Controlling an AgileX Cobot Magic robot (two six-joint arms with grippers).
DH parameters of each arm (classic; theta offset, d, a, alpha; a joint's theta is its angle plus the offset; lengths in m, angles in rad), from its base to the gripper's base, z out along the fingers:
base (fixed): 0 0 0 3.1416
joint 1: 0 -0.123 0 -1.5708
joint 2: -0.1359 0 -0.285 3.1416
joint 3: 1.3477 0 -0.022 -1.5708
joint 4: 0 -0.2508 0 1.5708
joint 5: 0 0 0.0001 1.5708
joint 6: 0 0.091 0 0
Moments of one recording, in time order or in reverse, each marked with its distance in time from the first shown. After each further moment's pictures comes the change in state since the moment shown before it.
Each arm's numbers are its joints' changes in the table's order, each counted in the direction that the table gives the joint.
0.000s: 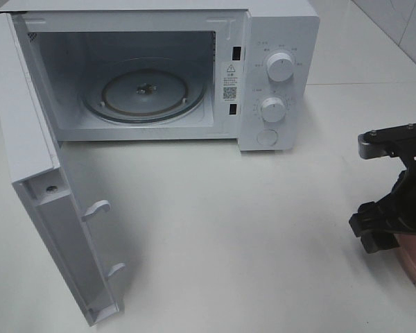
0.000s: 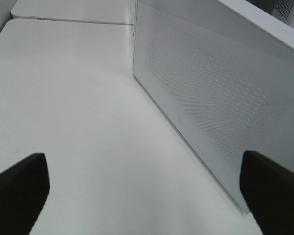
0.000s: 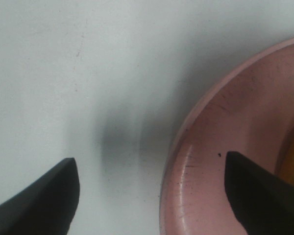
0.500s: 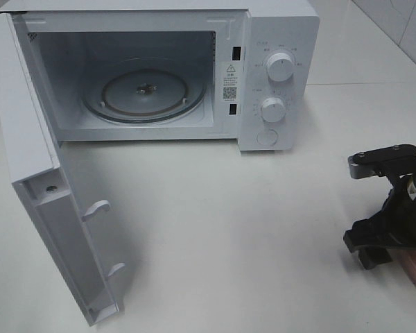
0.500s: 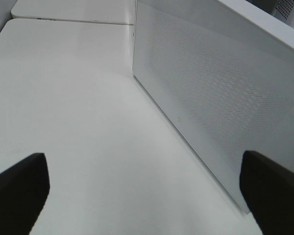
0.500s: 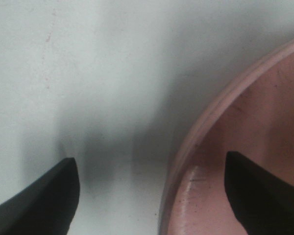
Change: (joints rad) left arm 0.000 0.000 0.000 0.000 0.000 0.000; right arm 0.000 -0.136 -0.001 0.069 -0.046 0.071
